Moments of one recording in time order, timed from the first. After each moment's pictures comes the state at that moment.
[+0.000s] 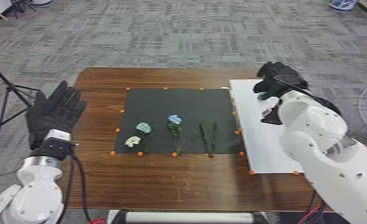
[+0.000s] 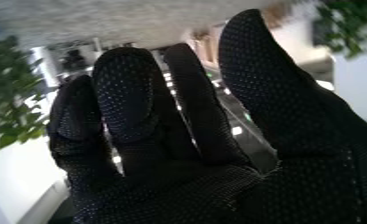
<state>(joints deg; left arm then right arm) 116.4 -54.0 -93.9 -114.3 10.6 9.4 21.0 -78.3 -49.7 67.3 -113.3 -128.2 -13.4 39.0</state>
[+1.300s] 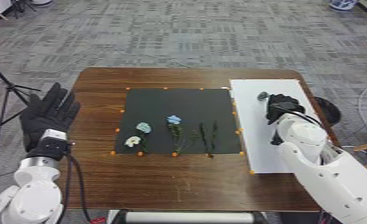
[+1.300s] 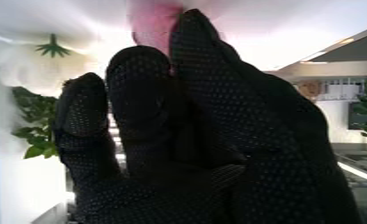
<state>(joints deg) 117.1 -54.1 -94.3 -115.3 8.7 13.0 23.1 -78.0 -50.3 62.6 -98.2 -133.9 -16.4 38.5</state>
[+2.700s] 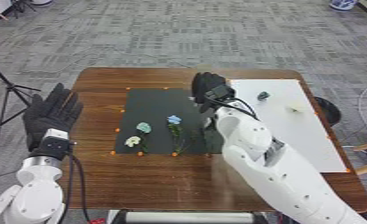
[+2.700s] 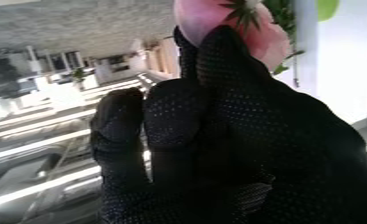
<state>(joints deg) 116.4 -54.5 -93.7 -115.1 8.4 12.9 22.4 -68.6 -63.7 46.5 -103.1 -137.2 -4.3 28.1</state>
